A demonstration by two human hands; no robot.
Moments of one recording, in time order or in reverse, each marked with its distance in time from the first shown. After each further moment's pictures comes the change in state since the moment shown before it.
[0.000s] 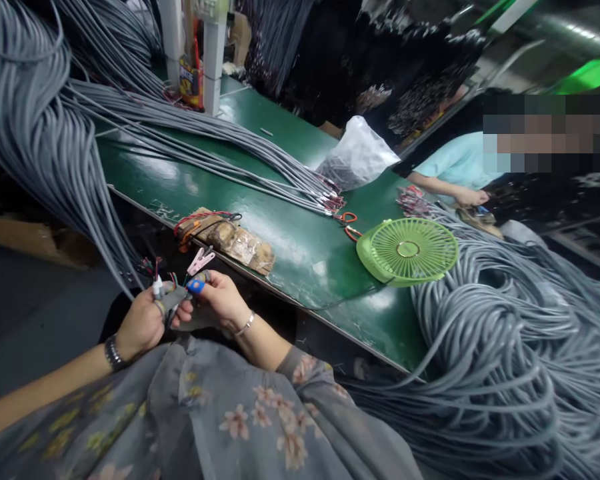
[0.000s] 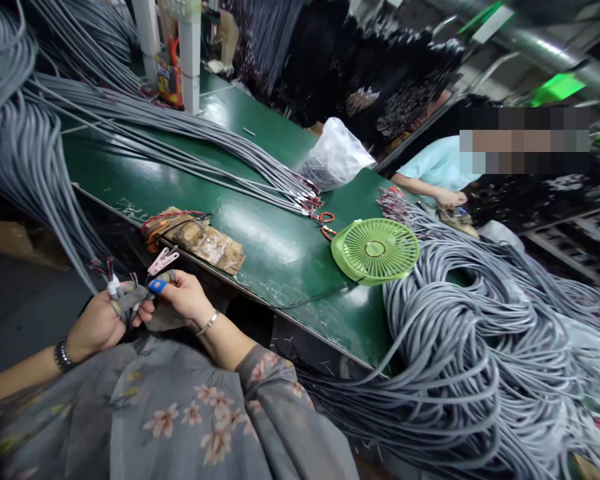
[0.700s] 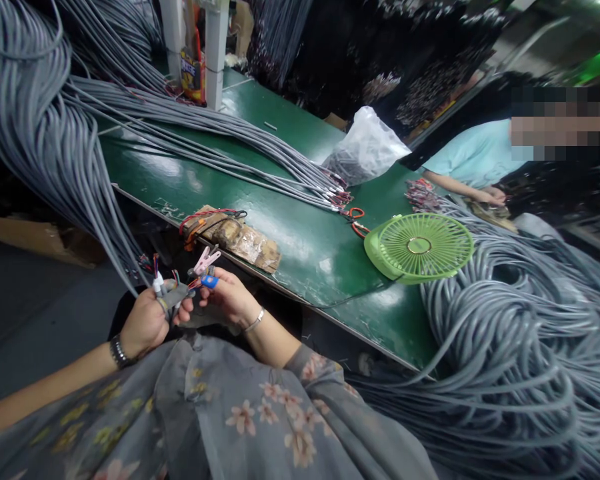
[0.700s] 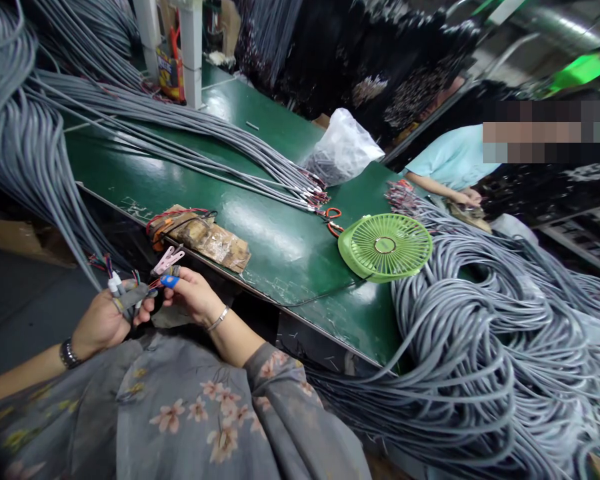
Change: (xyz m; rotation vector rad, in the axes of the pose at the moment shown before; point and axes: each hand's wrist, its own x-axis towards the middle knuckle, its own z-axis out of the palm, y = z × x) left_hand -0.002 0.007 -0.001 -0.022 0.042 -0.024; right_hand -0.002 -0.004 -0.007 0.136 -0.077 0.094
